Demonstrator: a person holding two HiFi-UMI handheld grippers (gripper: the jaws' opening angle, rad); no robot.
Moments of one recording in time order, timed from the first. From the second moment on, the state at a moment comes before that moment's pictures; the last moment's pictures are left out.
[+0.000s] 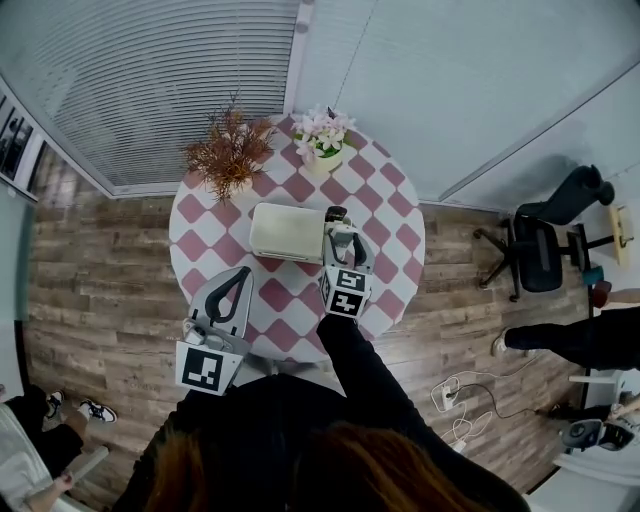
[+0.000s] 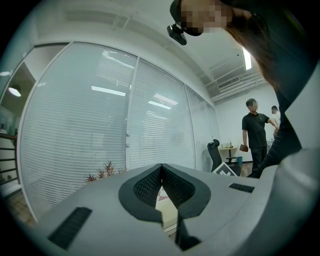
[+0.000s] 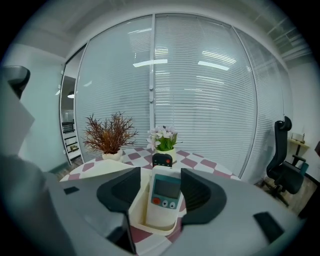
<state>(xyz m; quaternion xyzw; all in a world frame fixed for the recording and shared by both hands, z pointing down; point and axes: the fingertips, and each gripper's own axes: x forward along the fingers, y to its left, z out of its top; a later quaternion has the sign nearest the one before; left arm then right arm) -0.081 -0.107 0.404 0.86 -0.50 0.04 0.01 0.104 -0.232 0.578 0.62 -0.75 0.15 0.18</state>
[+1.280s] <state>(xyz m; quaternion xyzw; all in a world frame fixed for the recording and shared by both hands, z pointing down) -0.089 -0.113 0.406 0.86 -0.51 0.05 0.01 0.113 -0.234 0.629 0.63 -0.72 0.22 0.19</state>
